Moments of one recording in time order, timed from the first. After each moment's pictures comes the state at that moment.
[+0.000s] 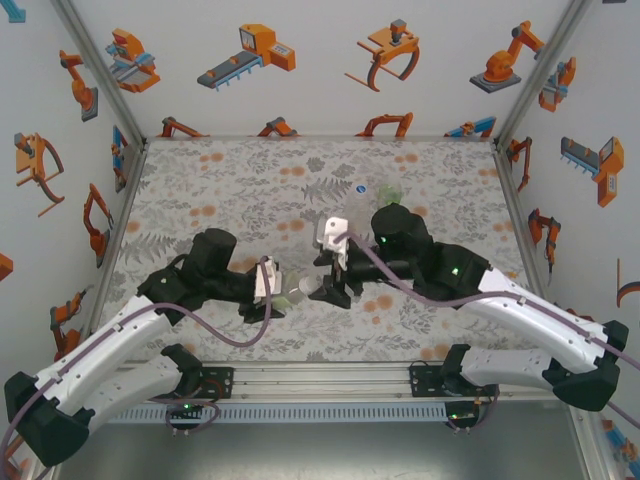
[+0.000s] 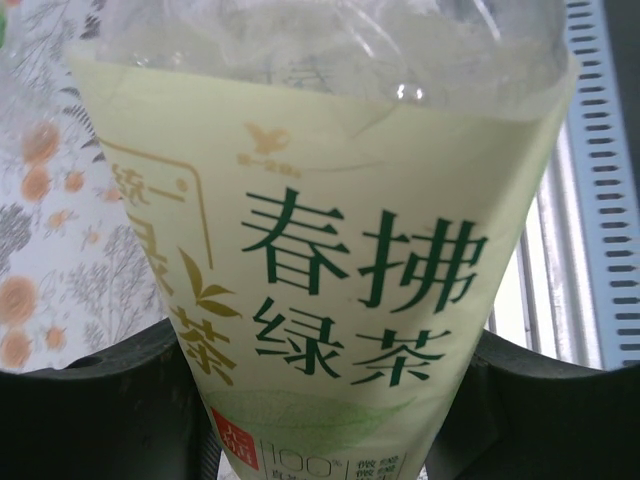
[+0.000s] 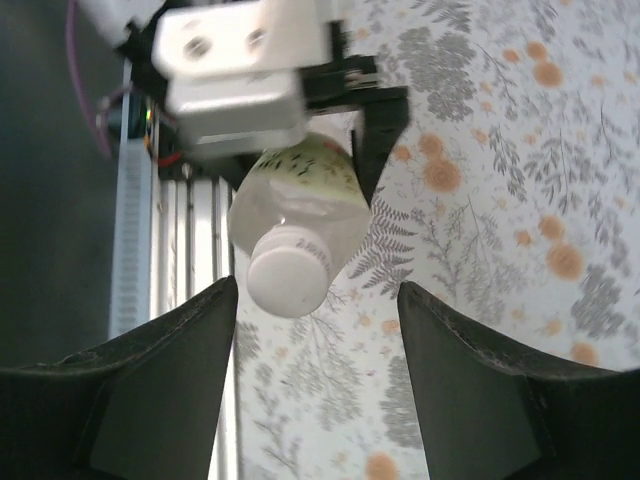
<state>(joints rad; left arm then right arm) -0.73 0.88 0.75 -0.59 0.71 0.70 1.04 1.09 1.20 -0.54 -0.45 -0.32</state>
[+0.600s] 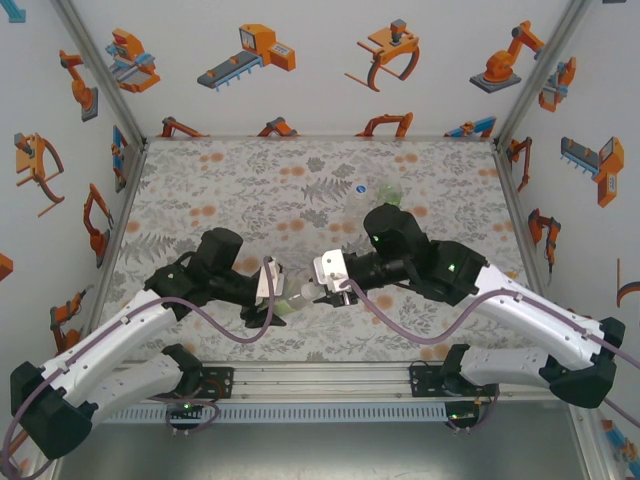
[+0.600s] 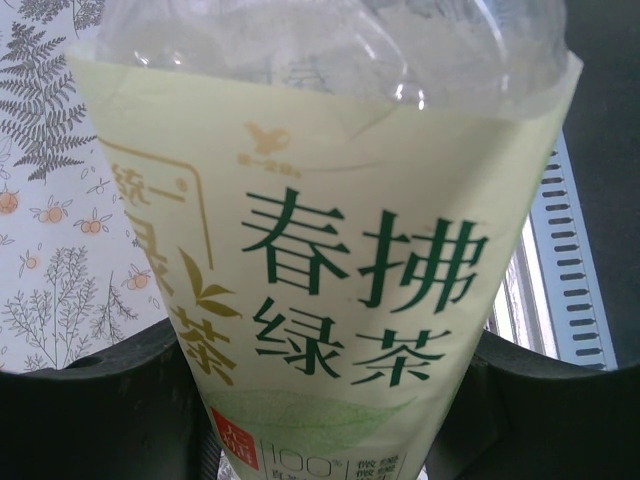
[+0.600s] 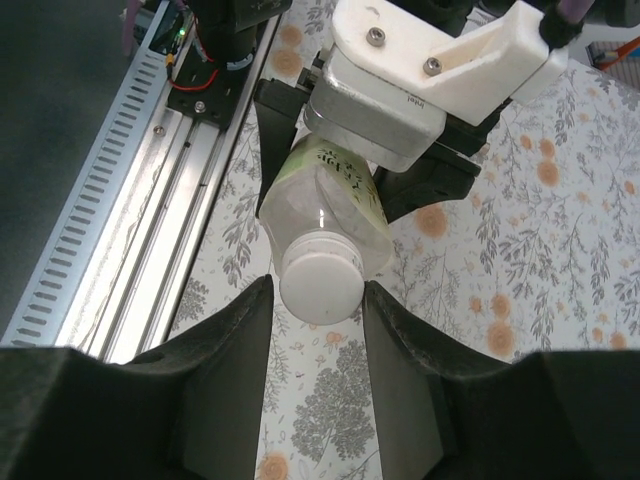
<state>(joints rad) -0.73 0.92 0.75 -0.62 0.79 0.72 1.04 1.12 1.23 -0.63 -0.60 -0.68</state>
